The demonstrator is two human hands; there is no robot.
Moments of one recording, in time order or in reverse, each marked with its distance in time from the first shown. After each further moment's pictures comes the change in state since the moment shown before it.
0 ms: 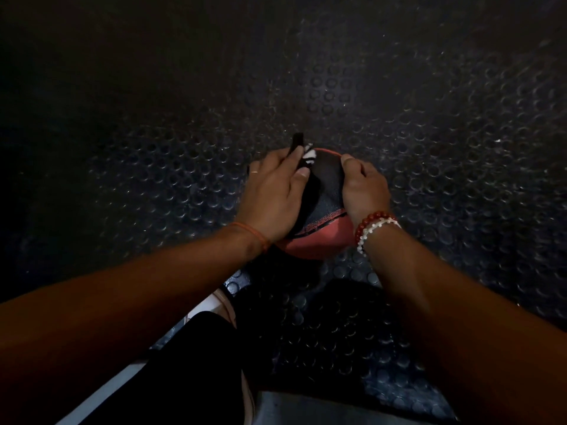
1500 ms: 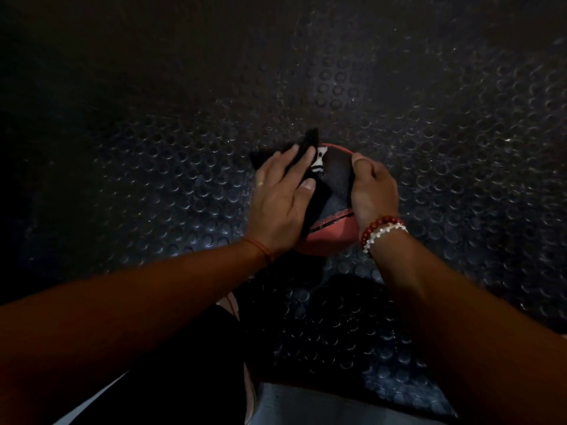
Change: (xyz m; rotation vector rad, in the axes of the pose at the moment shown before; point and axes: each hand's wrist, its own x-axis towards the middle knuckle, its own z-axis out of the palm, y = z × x) left_hand -0.023 -0.012 0.015 -0.188 0.084 -0.014; right_hand -0.010 0.004 -0.002 0.062 0.034 0.001
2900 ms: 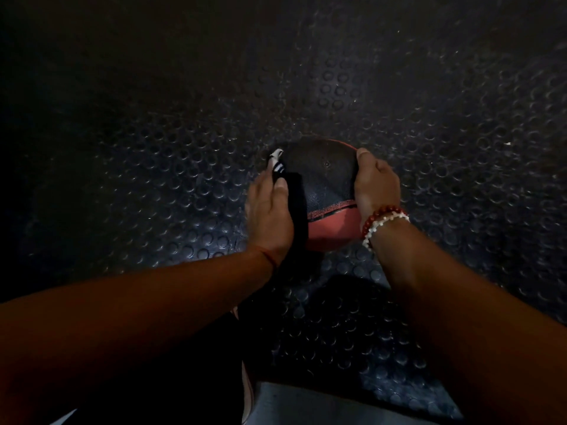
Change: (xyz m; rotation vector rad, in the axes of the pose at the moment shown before) left_hand -0.016 -0.001 0.013 -0.362 0.134 -0.468; right_hand -0.001 -0.018 -0.005 -0.047 -0.015 0.063
